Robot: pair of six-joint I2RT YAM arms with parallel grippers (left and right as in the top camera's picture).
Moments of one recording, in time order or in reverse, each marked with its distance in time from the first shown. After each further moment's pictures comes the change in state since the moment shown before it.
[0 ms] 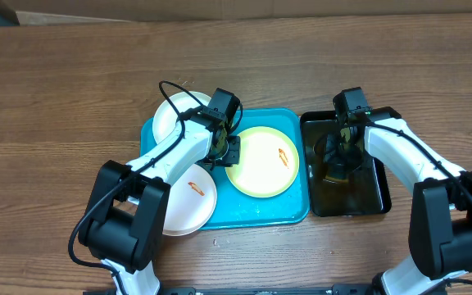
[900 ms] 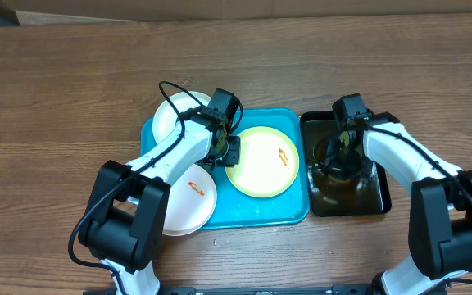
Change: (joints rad) left arm 0.000 0.000 0.000 -0.002 0.004 0.000; right arm 0.000 0.000 -0.042 0.007 0.029 0.063
